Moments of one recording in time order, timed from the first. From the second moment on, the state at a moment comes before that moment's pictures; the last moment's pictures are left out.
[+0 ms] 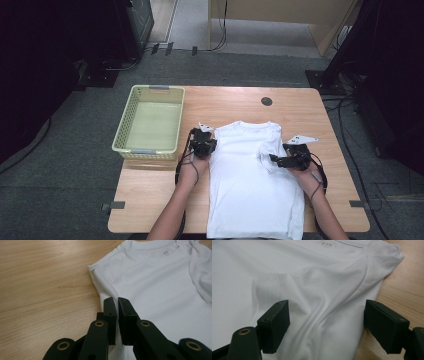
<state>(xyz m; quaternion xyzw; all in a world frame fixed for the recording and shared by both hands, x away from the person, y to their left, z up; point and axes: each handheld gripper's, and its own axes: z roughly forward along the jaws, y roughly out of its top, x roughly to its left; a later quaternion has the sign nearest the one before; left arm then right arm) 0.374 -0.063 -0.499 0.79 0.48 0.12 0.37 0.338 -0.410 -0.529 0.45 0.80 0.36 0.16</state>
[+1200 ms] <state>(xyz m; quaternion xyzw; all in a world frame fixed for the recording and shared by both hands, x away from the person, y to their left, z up) 0.375 -0.092 -0.500 0.81 0.45 0.11 0.36 0.337 -0.407 -0.530 0.45 0.80 0.37 0.16</state>
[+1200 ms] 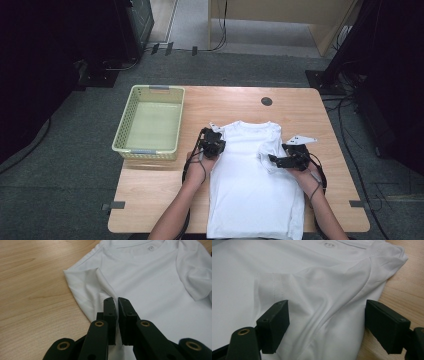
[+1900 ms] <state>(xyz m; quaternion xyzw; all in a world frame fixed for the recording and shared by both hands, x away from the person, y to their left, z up) 0.357 -0.116 -0.498 0.82 0.41 0.11 0.38 0.337 -0.404 -0.530 0.44 0.80 0.37 0.16</state>
